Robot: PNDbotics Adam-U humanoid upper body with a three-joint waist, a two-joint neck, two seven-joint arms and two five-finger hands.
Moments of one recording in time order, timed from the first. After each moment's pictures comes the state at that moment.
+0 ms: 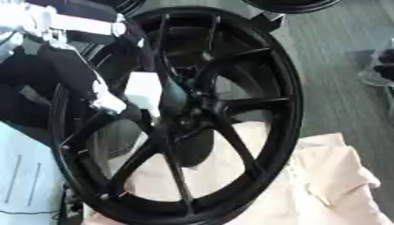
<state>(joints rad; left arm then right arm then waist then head) -1.03 0.90 -0.58 -1.83 -0.17 0.29 -0.90 -0.30 -0.54 -0.09 -1.57 -0.25 -0.08 -0.04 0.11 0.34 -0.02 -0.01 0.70</state>
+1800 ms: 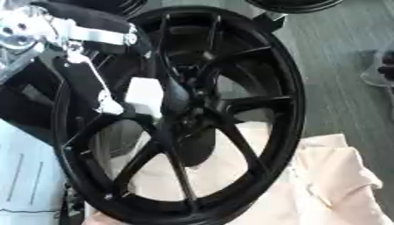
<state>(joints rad) -1.02 0.87 -0.60 -1.82 -0.23 0.27 -0.89 -0.30 -0.54 -0.08 -1.57 -0.25 -0.07 -0.03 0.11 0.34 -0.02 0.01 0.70</state>
